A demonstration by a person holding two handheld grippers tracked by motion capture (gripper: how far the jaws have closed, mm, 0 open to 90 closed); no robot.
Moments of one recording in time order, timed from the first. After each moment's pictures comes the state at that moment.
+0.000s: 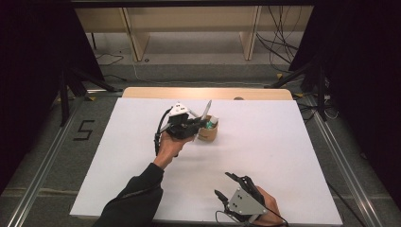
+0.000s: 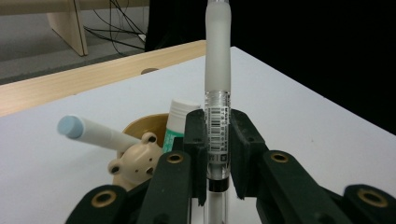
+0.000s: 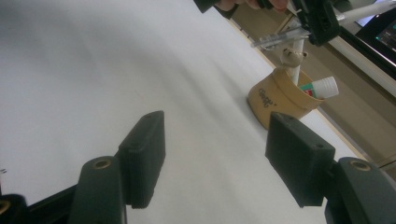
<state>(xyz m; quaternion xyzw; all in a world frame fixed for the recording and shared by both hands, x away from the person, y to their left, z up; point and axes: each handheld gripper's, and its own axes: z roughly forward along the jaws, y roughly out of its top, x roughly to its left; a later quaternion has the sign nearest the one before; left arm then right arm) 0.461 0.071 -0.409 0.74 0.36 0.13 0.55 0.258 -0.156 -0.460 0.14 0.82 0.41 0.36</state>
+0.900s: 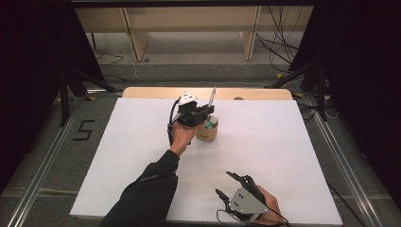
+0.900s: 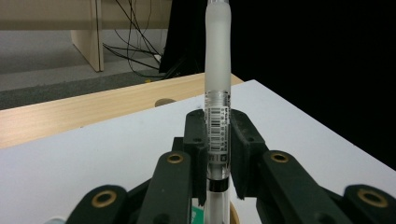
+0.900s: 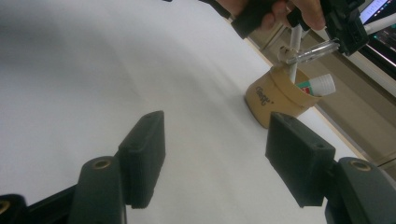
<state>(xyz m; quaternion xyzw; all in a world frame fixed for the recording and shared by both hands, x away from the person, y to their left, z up) 0.501 0.045 -0.412 0.70 0.39 0.16 0.57 0.260 -0.159 -0.461 0.14 0.82 0.41 0.36</state>
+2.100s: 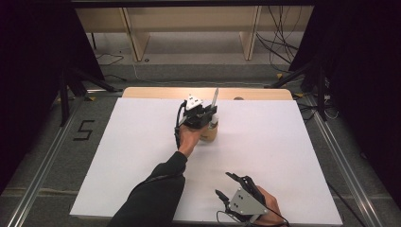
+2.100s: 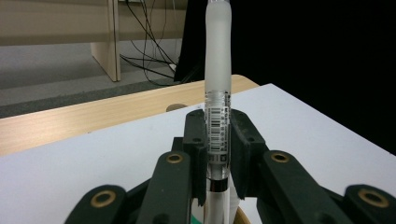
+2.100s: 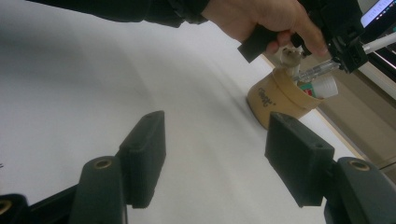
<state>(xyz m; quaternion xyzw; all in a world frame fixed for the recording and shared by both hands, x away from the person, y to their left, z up) 0.503 0.029 -0.430 0.69 0.40 0.20 0.57 0.259 -0.158 -0.462 0.13 0.82 0.41 0.36</state>
